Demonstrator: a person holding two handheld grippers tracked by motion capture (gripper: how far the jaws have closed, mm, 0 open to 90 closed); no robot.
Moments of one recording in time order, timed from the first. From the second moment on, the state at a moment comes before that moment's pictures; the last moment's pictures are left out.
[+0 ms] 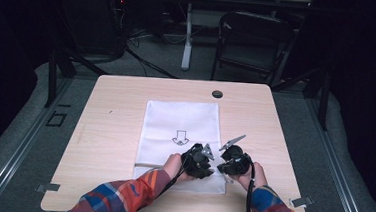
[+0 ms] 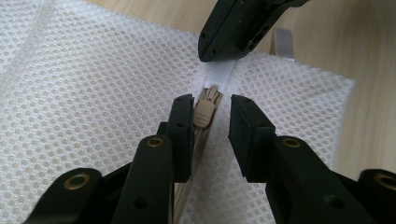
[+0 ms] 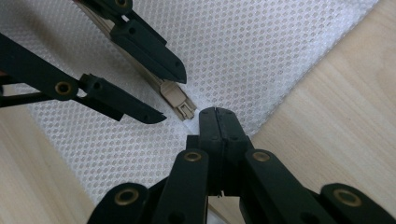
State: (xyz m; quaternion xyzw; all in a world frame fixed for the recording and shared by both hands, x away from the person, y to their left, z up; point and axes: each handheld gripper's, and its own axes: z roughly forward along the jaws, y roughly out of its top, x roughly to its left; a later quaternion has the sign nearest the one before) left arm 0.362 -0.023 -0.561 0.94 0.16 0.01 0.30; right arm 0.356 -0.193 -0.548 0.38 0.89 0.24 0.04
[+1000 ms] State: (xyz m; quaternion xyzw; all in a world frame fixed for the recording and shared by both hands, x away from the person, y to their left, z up) left arm 0.362 -0.018 -0.564 0.94 0.16 0.00 0.32; right arm 0.353 -0.193 -0.555 0.37 0.90 0.23 0.05
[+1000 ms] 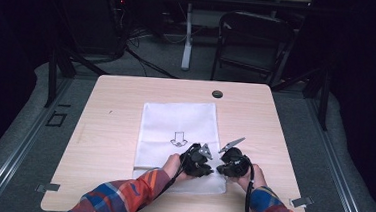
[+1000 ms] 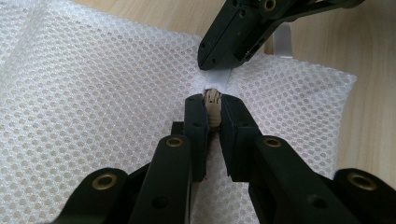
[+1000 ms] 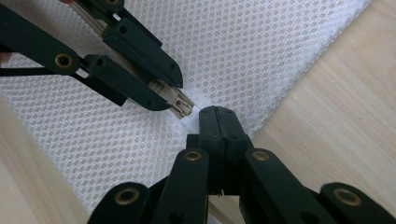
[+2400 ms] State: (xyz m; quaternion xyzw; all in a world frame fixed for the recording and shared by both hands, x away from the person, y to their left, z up) left arm 0.374 0.007 -0.560 0.94 0.16 -0.03 0.30; right arm 0.348 -0.189 -0.553 0.39 0.90 0.20 0.05
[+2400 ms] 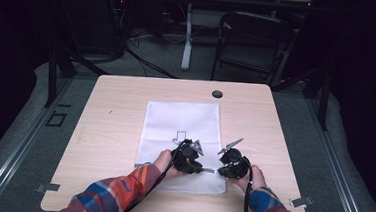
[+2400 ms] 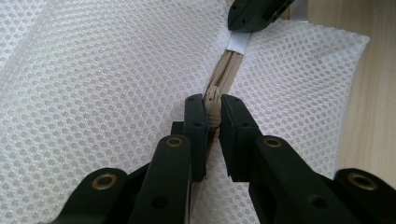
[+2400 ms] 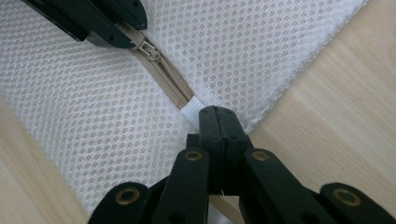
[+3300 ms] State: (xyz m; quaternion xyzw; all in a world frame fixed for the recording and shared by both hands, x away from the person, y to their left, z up) left arm 0.369 0.004 -0.562 0.94 0.18 -0.03 0.30; right arm 0.353 -0.174 -0.556 0.35 0.90 0.24 0.05
